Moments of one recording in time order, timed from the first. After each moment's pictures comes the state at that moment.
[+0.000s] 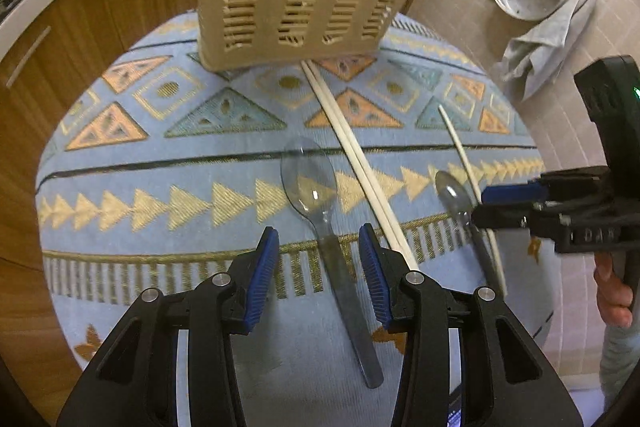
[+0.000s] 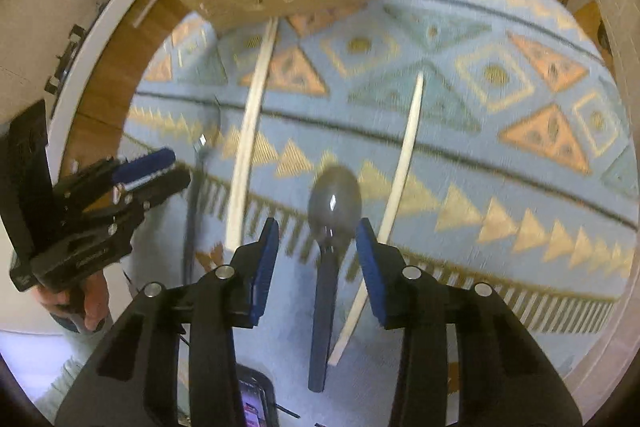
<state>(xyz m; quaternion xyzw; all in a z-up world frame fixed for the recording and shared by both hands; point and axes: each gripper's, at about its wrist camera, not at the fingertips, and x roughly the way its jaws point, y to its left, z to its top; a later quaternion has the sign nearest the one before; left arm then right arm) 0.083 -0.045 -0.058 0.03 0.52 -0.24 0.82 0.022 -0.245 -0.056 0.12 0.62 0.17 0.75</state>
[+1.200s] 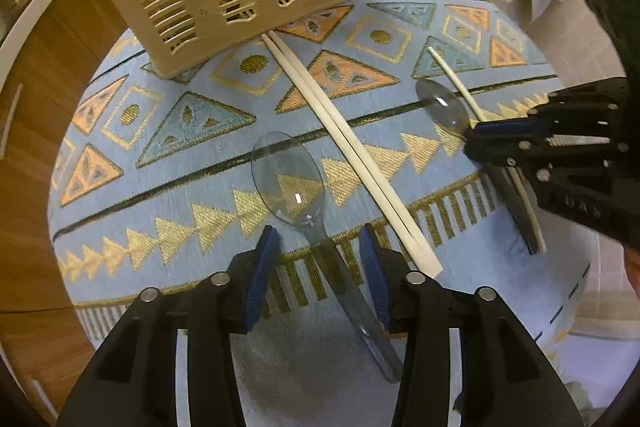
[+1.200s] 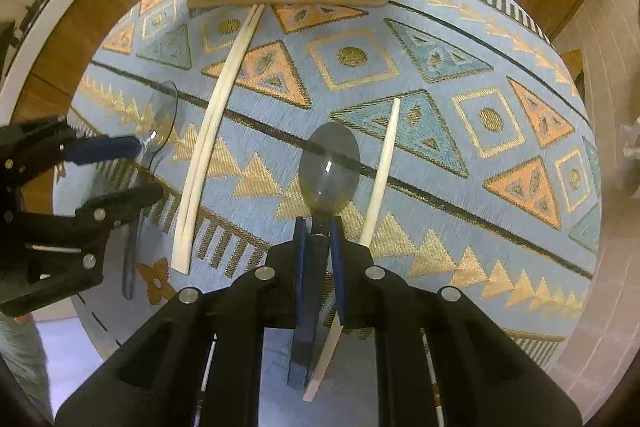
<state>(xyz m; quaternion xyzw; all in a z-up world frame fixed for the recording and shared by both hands) 0.099 -0.087 -0.063 0.17 0.58 -0.23 0.76 0.066 -0.201 -0.064 0.01 0.63 0.12 0.77</state>
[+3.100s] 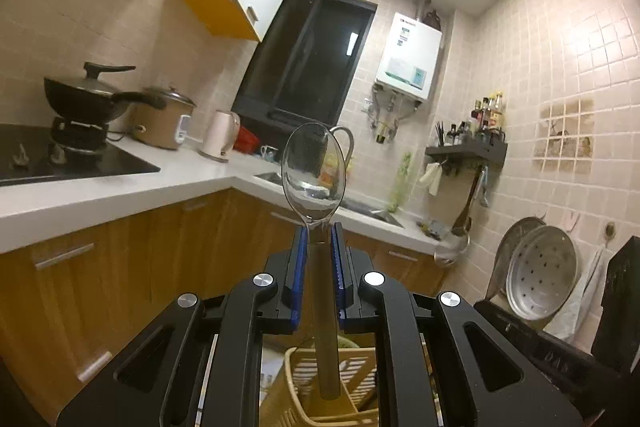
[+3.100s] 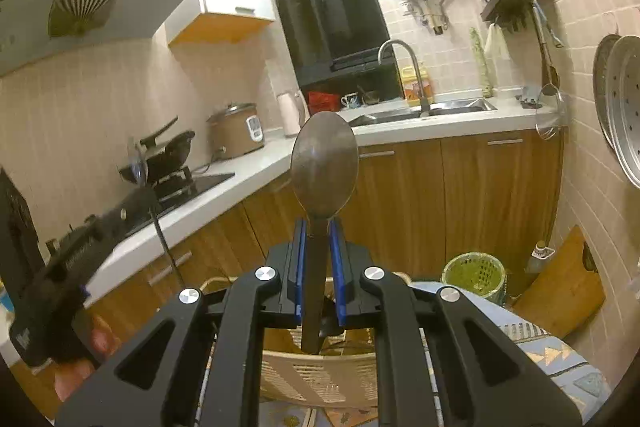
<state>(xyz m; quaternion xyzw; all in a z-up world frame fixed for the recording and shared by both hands) 0.164 0.000 0.097 -0.15 0.05 -0.15 0.98 0.139 -0.218 0.080 0.13 0.16 0.10 0.97</state>
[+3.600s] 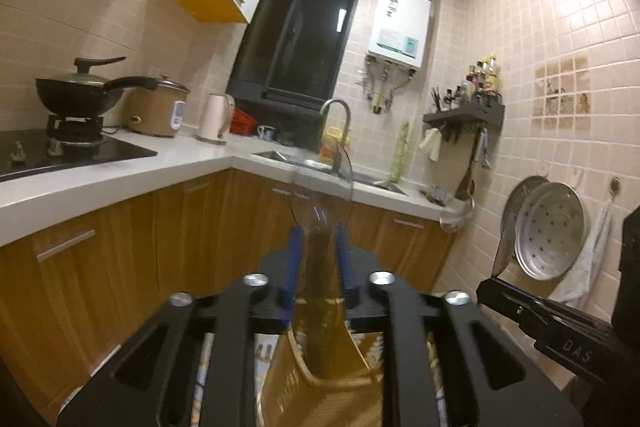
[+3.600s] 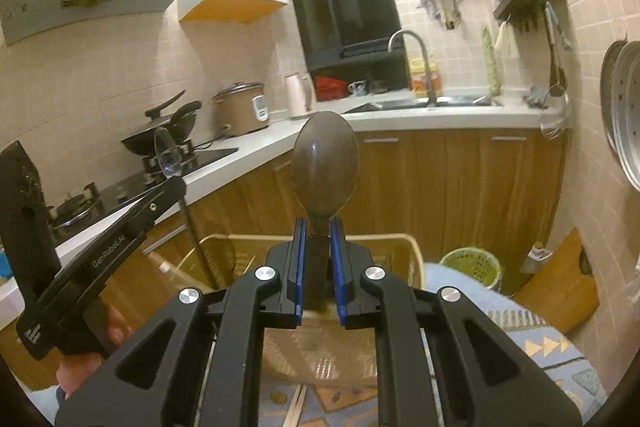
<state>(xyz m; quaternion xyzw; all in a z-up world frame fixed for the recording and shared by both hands) 0.155 -0.007 0.069 -0.11 0.08 -0.16 0.98 0.122 -0.216 0.064 0.11 0.18 0.12 0.97</state>
